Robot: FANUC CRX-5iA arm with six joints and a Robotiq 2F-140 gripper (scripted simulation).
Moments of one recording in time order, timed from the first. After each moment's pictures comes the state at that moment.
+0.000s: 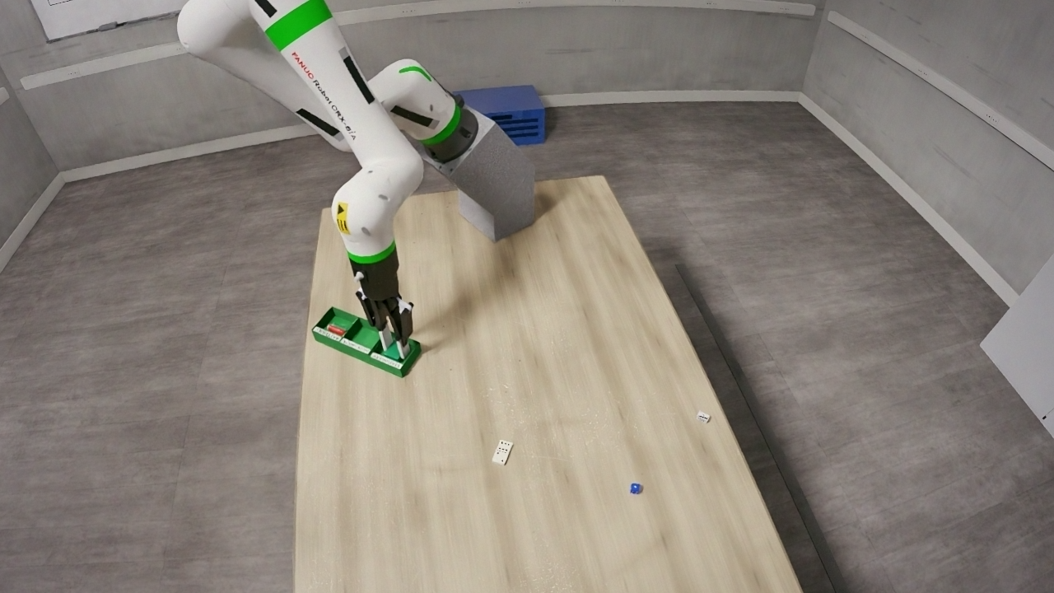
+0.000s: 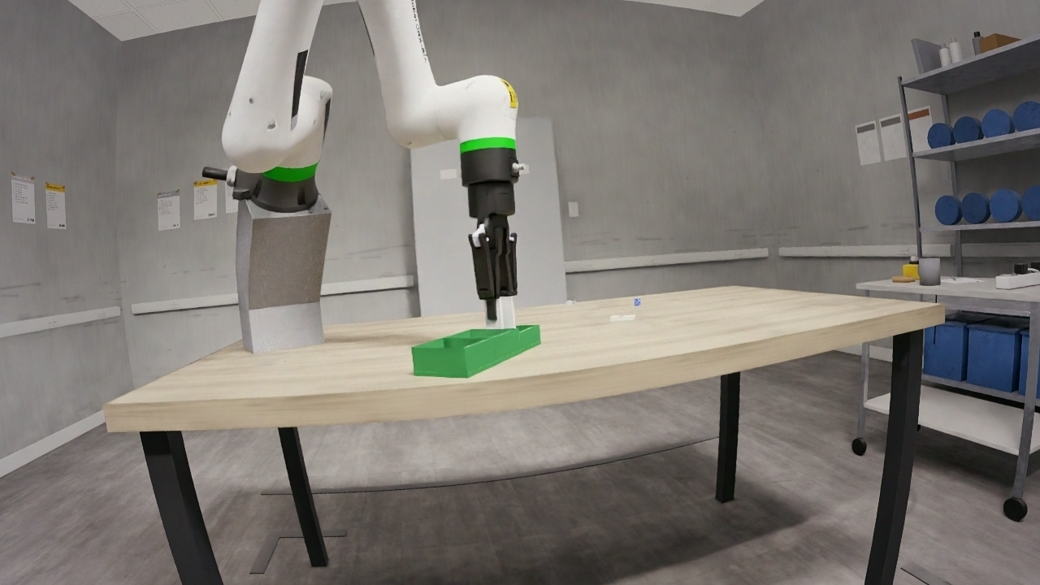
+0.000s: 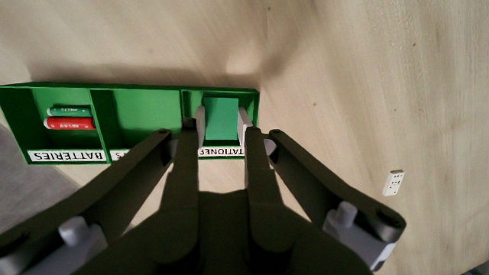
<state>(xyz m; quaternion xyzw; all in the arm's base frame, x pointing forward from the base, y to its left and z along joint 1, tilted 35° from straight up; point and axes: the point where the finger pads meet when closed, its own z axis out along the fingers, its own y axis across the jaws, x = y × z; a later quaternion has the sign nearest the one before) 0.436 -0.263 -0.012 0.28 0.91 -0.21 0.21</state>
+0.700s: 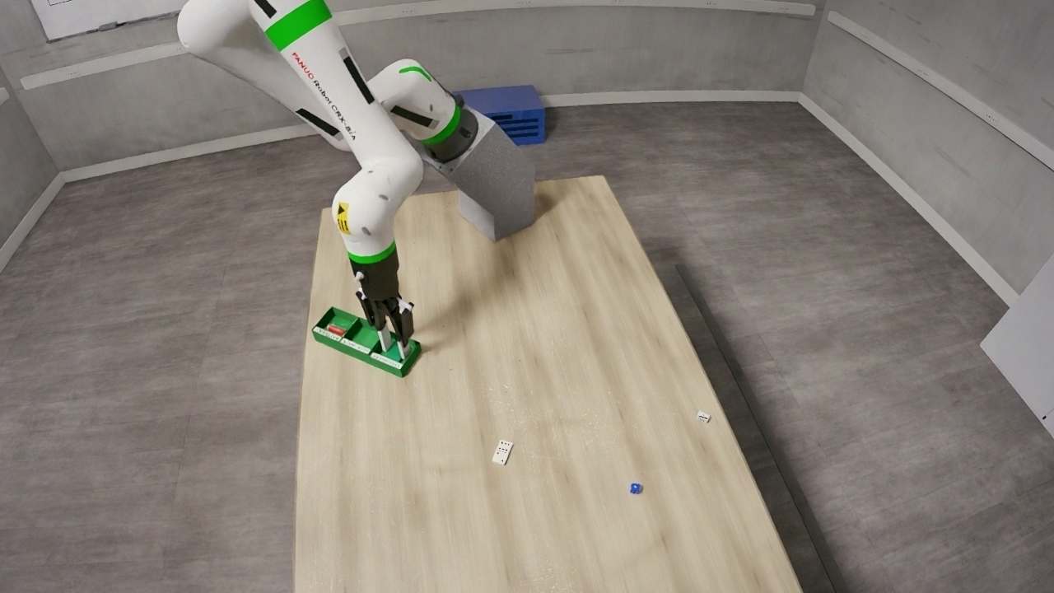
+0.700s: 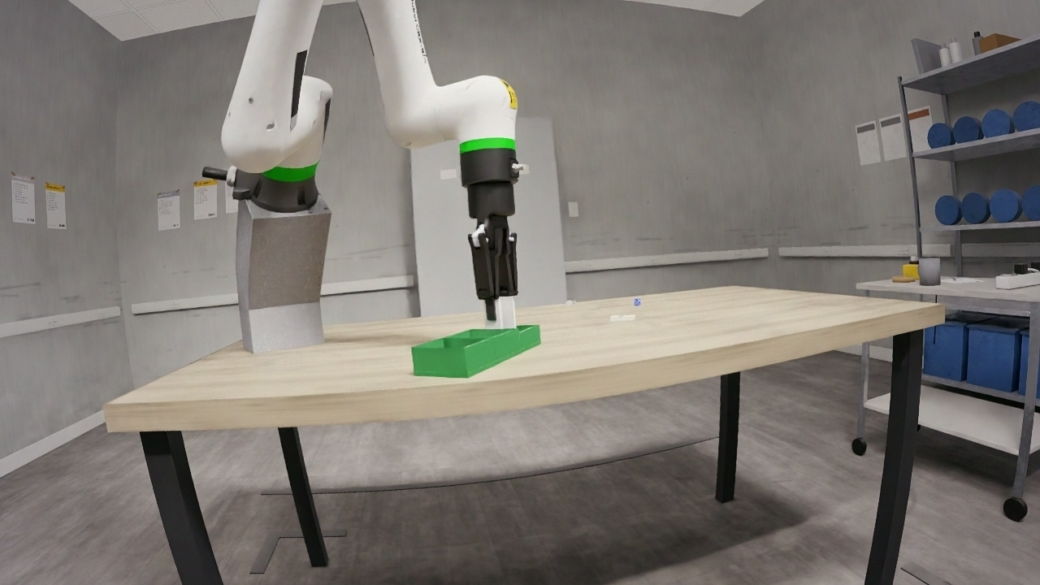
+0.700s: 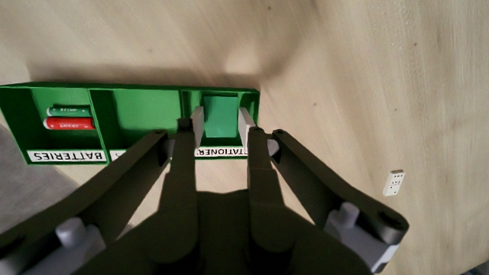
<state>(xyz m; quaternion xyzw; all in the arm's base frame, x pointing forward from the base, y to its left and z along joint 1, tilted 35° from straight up) 0.436 -0.264 -0.013 0.28 0.91 -0.21 0.22</state>
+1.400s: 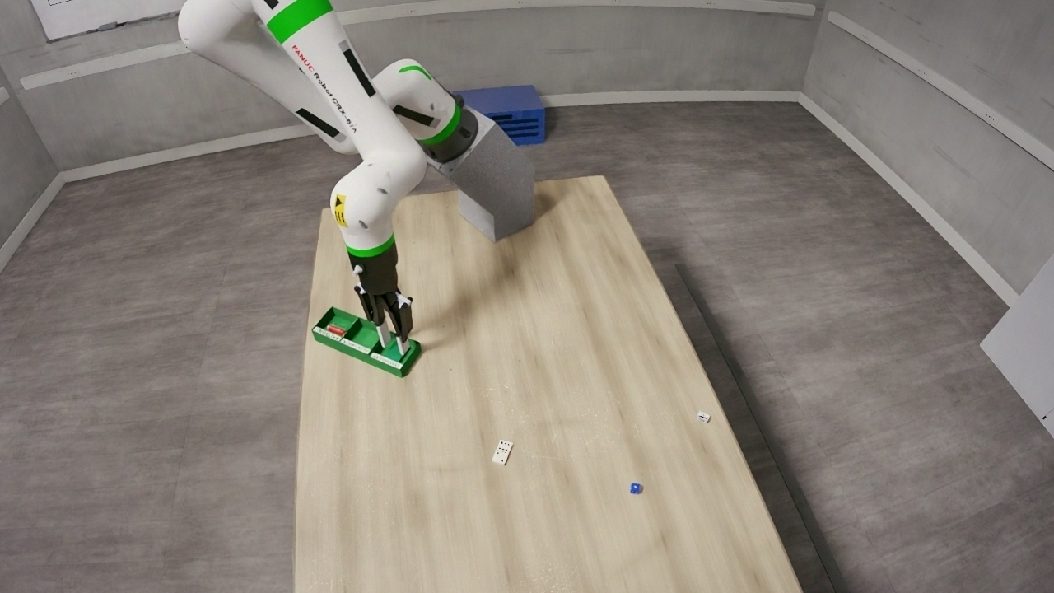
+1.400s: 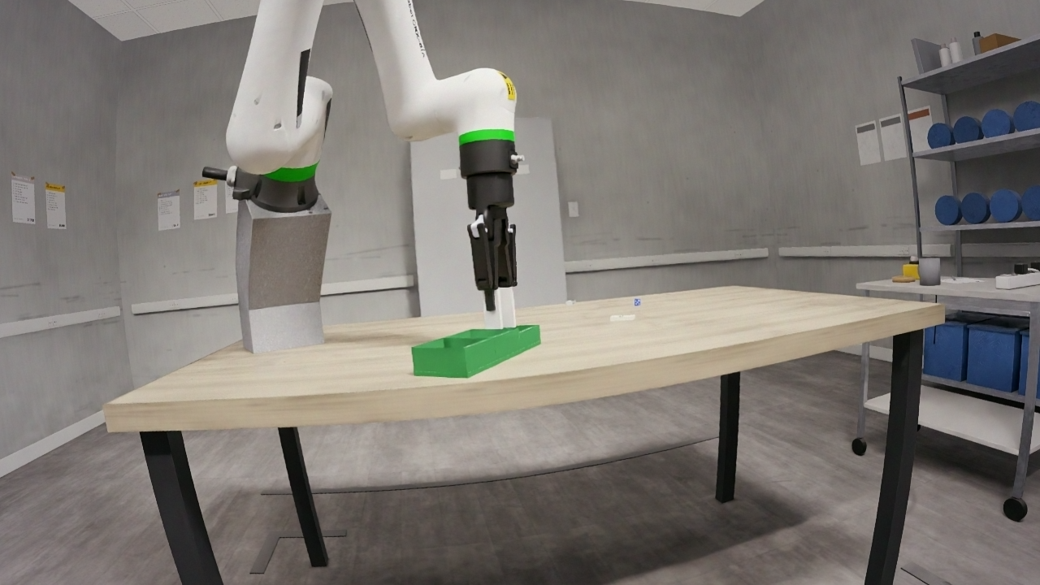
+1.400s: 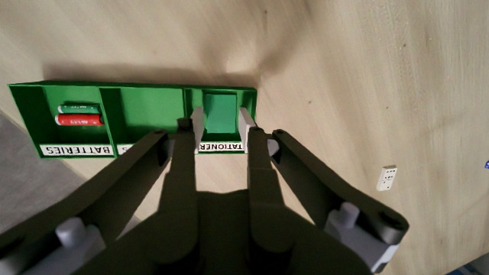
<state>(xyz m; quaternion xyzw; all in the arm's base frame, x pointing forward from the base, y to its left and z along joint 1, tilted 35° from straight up) 0.432 -0.256 -0.001 0.28 0.91 -0.21 0.22</state>
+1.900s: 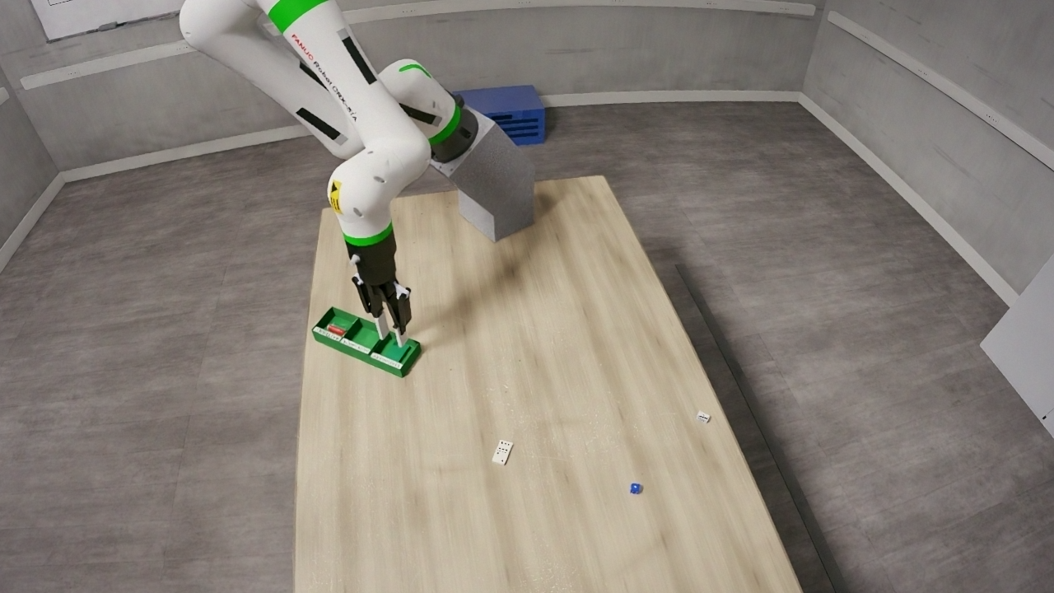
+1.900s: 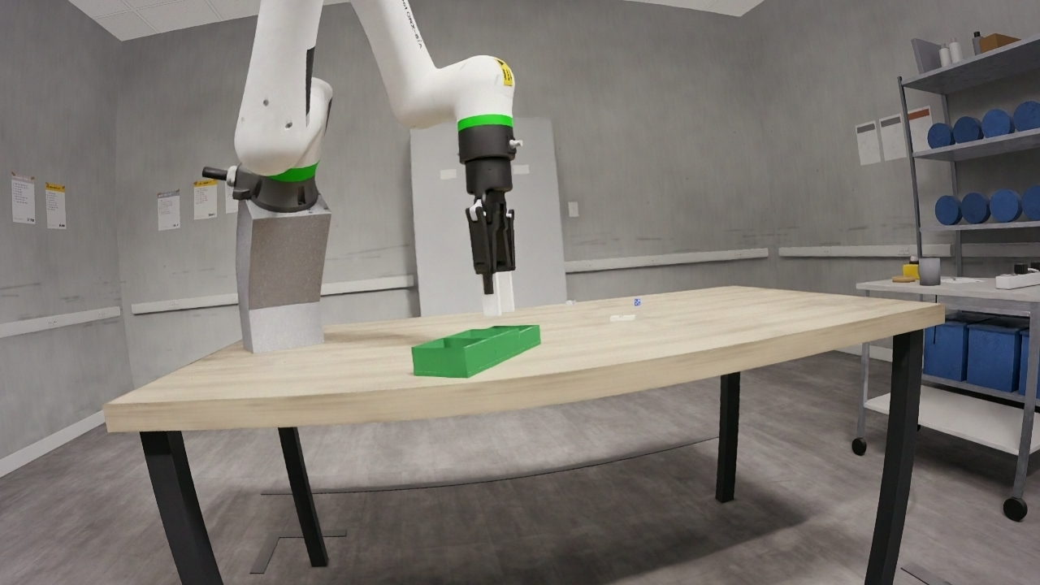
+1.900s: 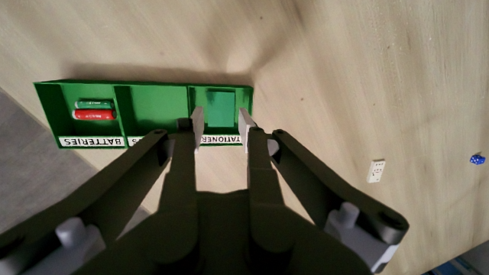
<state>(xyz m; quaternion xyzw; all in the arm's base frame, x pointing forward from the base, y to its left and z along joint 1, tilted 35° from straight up) 0.424 -0.243 0.020 0.28 0.91 -0.21 0.22</state>
